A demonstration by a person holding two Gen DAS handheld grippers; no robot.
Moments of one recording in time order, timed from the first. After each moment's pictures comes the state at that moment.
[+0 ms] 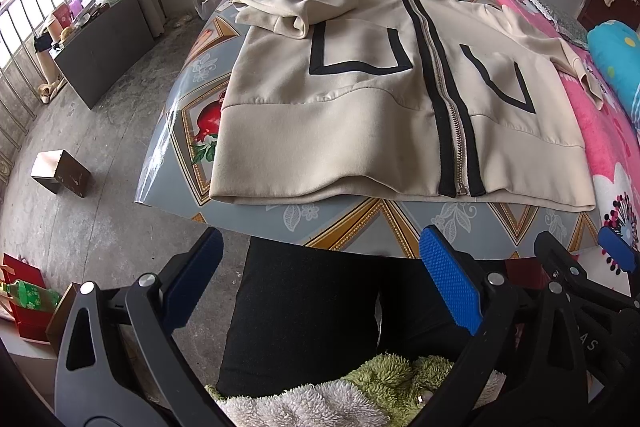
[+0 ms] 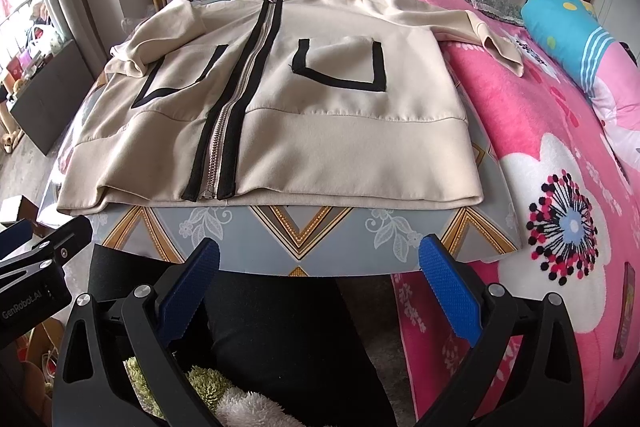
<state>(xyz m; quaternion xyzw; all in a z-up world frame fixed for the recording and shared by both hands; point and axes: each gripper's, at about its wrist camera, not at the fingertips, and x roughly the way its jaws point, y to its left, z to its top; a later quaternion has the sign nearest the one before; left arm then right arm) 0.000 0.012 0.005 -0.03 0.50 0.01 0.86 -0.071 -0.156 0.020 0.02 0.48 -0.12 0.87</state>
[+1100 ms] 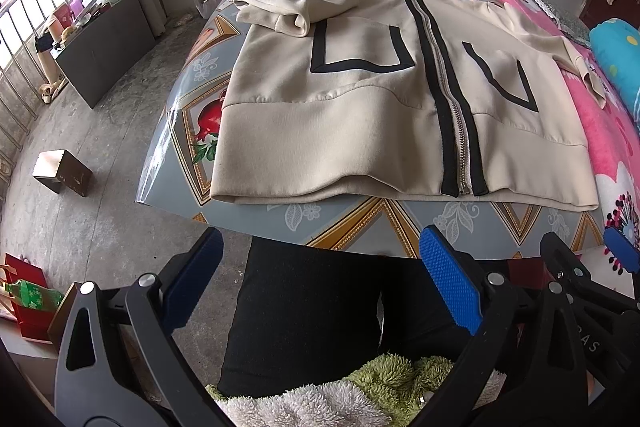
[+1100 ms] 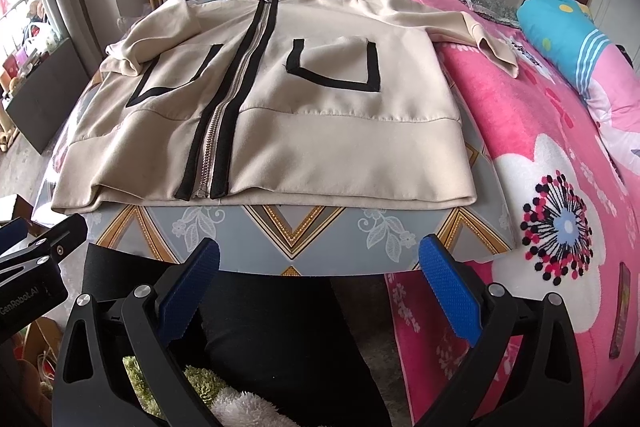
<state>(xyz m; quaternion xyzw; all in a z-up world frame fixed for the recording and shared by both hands) 0.000 0.013 0.005 -0.02 0.50 0.01 0.86 -0.073 -0.156 0.019 0.02 0.47 -0.13 0.87</state>
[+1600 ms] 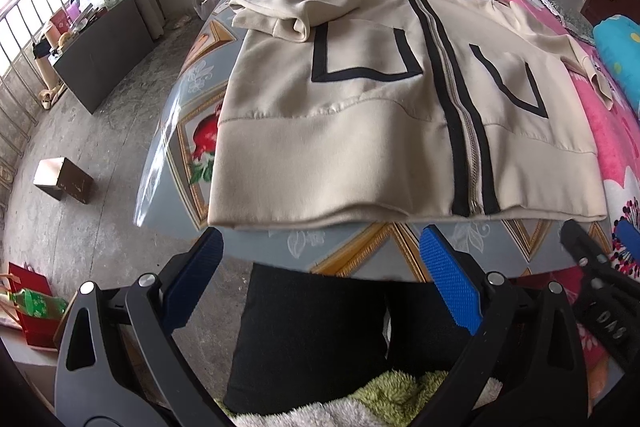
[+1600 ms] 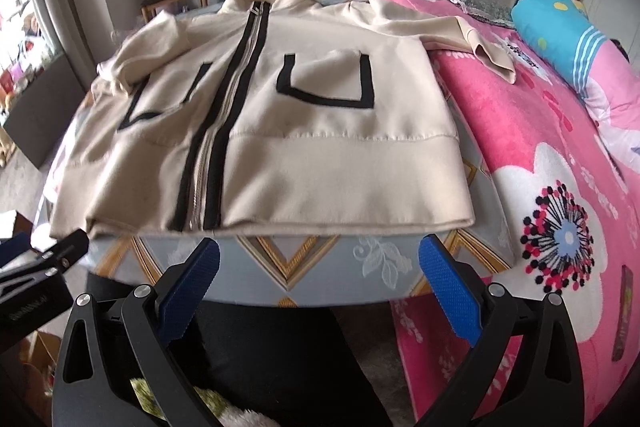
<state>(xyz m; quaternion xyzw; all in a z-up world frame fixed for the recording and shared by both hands) 0.025 0.017 -0.001 -0.01 0.51 0.01 0.86 -0.052 -0.169 0.028 0.04 0.46 -0.14 0.88</state>
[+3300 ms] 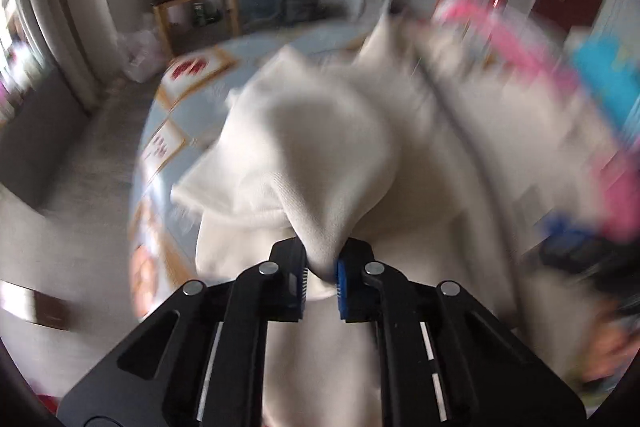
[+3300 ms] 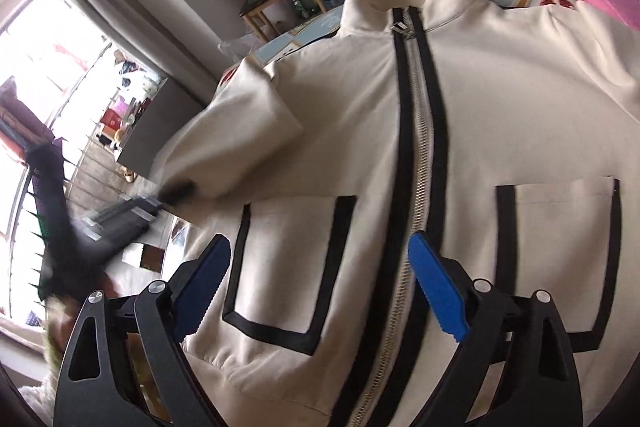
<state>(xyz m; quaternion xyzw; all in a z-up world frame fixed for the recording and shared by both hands) 0.298 0.086 0.037 -0.04 0.45 -0.14 0.88 0.209 -0.159 0.013 0.20 0.48 0.11 0.84</state>
